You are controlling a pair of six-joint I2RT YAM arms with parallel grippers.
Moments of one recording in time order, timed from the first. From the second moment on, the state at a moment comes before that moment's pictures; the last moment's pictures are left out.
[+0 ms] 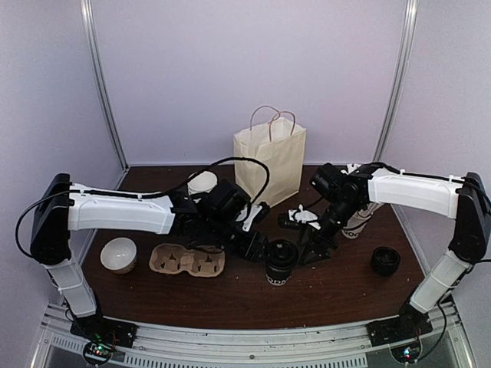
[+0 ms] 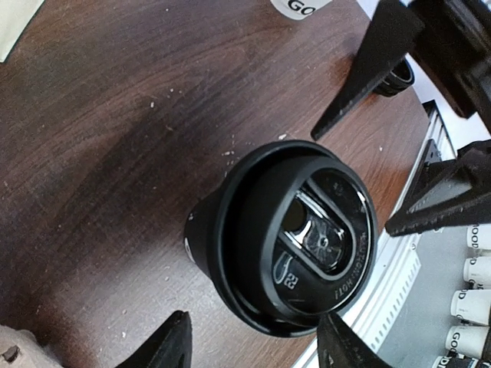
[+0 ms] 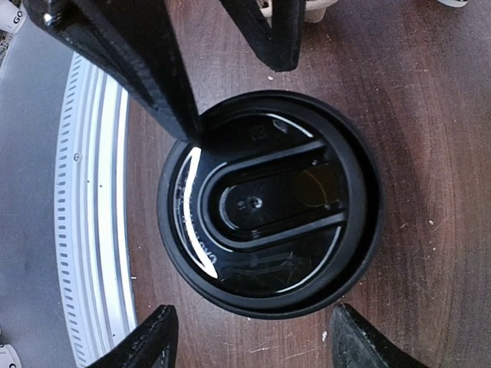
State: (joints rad) left arm -1.06 1.77 1.27 -0.34 0.24 -0.53; right arm 0.66 1.60 1.20 -0.91 -0.56 -0.69
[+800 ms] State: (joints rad) left arm -0.96 1.82 1.30 -0.29 0.29 -0.50; right arm 0.73 1.58 1.18 -1.03 -0.56 -0.70
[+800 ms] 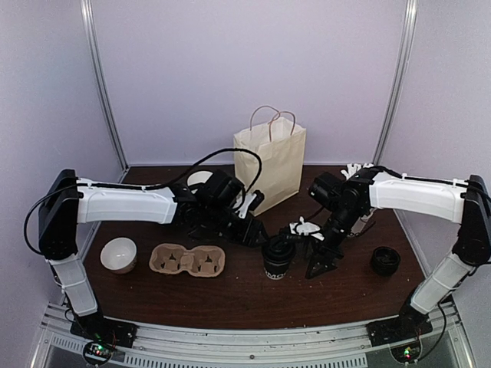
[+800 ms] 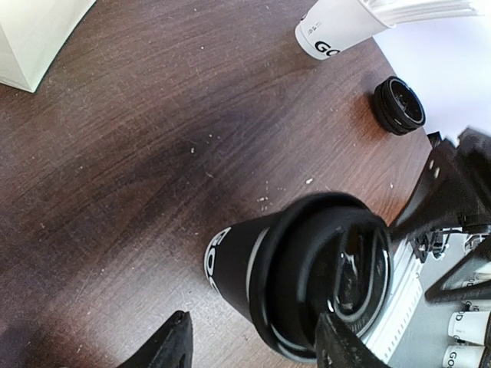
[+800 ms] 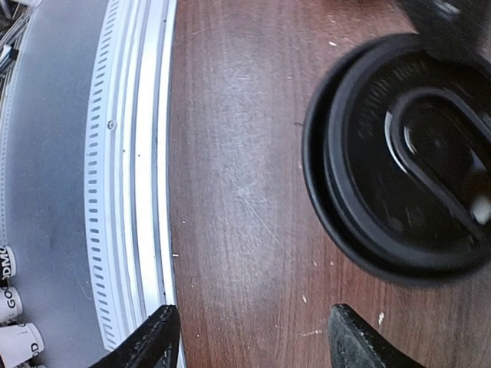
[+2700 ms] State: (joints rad) left arm -0.96 1.87 1.32 -0.22 0.38 -0.48; right arm 0.58 1.85 1.37 -1.10 -0.70 -0.33
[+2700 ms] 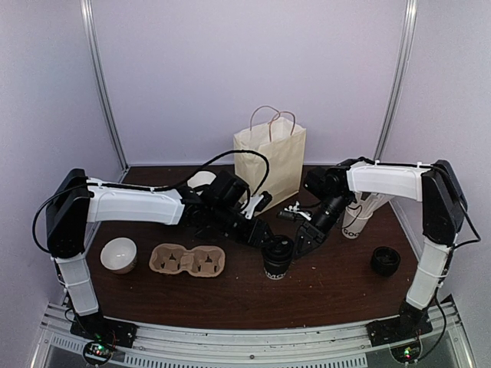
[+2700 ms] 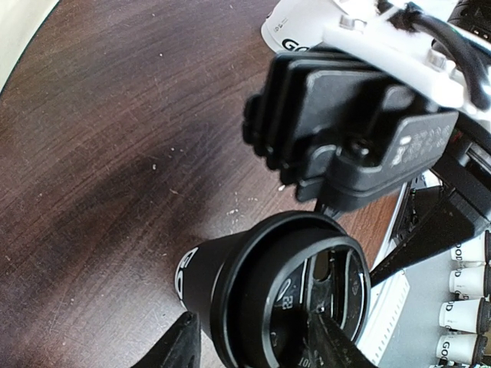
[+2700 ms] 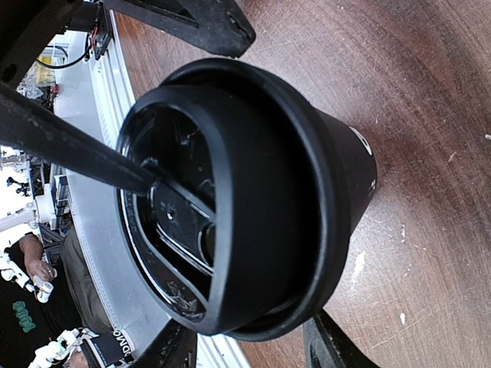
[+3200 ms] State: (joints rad) left arm -0.96 1.85 1.36 -0.30 0.34 -0.43; right arm 0.58 1.77 1.38 -1.09 -0.65 -0.40
